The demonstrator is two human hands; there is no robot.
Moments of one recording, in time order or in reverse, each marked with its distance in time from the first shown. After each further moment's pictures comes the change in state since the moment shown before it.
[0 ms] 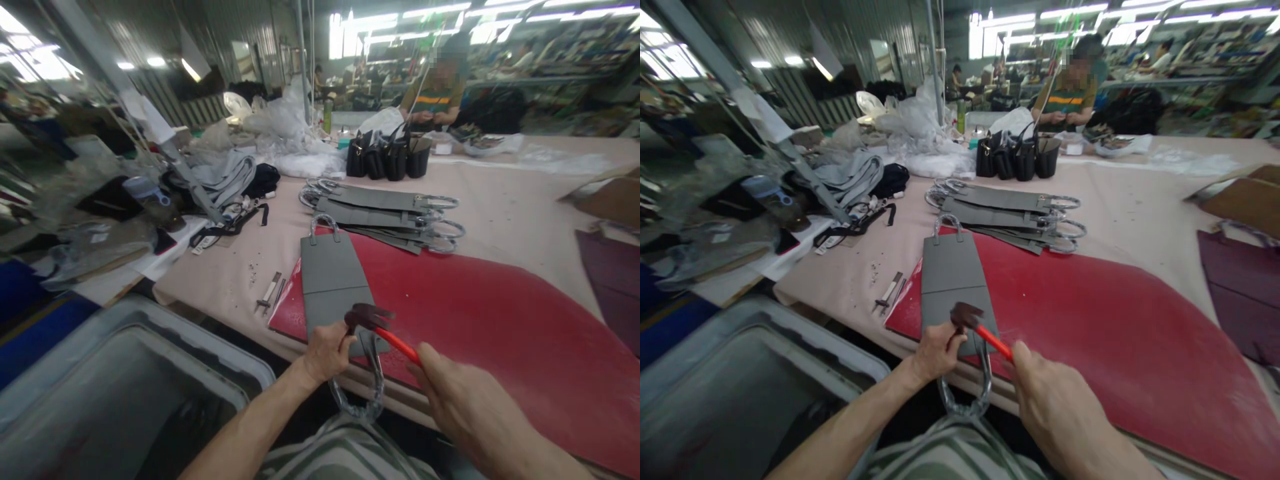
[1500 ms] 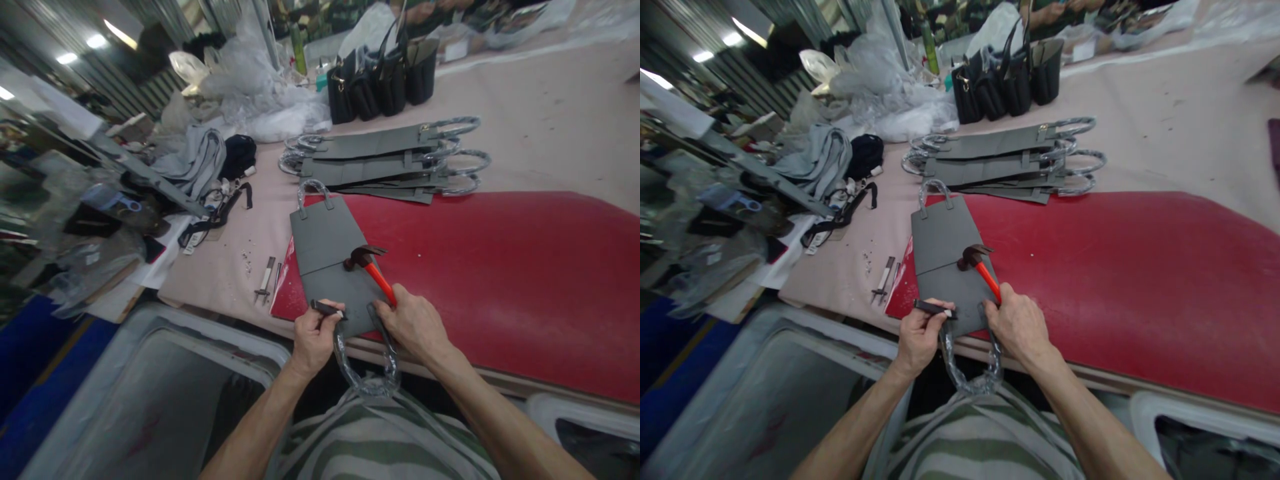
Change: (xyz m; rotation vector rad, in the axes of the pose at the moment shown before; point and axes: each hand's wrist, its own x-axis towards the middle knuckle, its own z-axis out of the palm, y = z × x) left_hand -0.010 0.006 -0.030 -0.282 0.147 -0.306; right_hand 0.064 -0.018 0.106 0.152 -0.440 0.594
